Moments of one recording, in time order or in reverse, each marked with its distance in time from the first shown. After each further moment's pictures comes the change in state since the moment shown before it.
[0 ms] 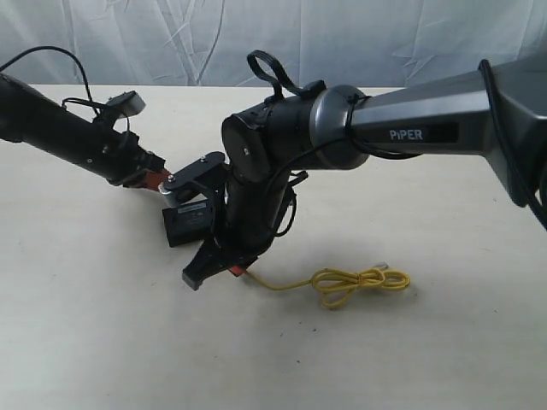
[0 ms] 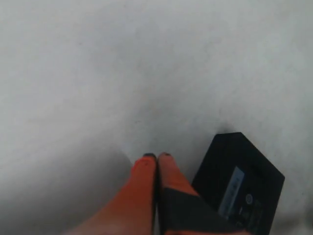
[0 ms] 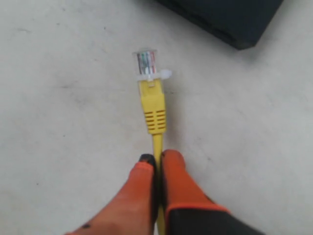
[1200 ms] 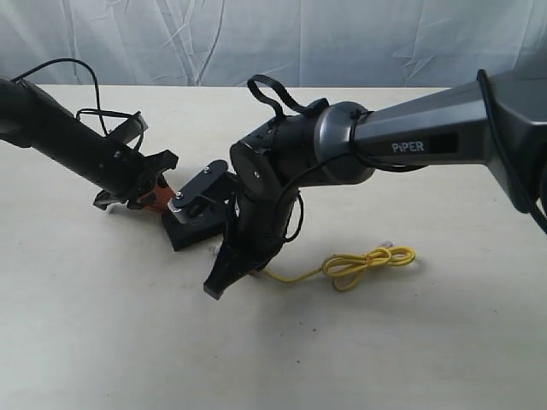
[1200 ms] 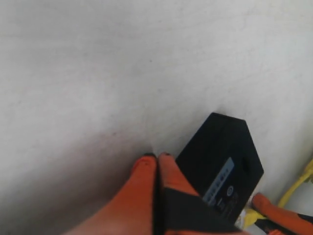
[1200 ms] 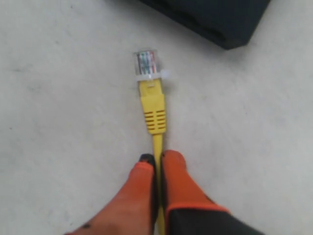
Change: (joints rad) left arm -0.026 0.026 -0.003 0.129 0.072 -0.519; right arm 0.002 0.000 0.073 -0.124 -0.109 -0.042
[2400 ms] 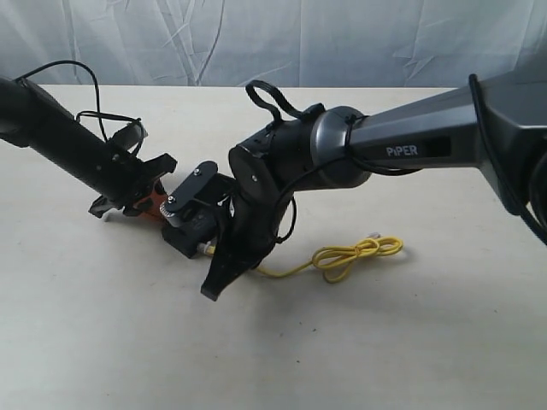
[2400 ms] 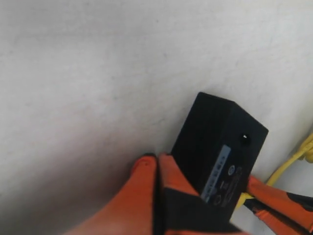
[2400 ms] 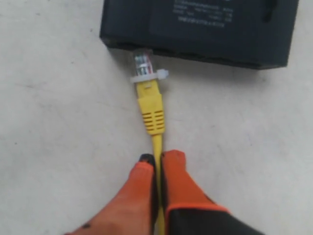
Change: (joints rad) left arm 0.000 0.000 -0.002 0.064 0.047 -0.081; right arm 0.004 0.010 0.000 0.015 -0.064 -0.090
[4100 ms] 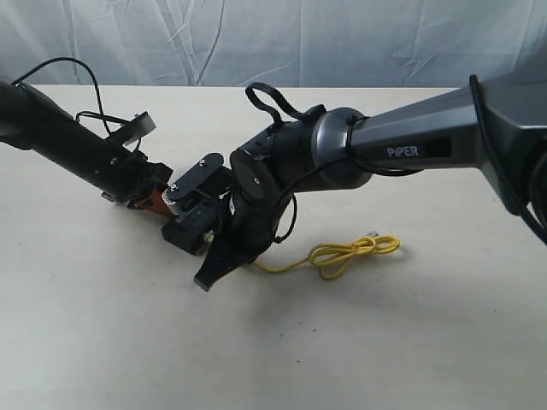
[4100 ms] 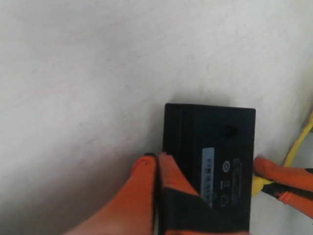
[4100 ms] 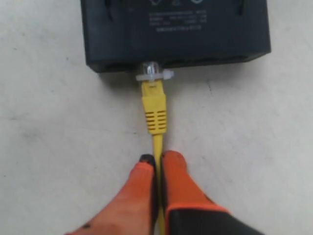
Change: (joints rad) left arm 0.002 0.019 -0.004 -0.082 -0.003 0.367; right arm 0.000 0.000 0.006 -0.027 -0.059 0.126
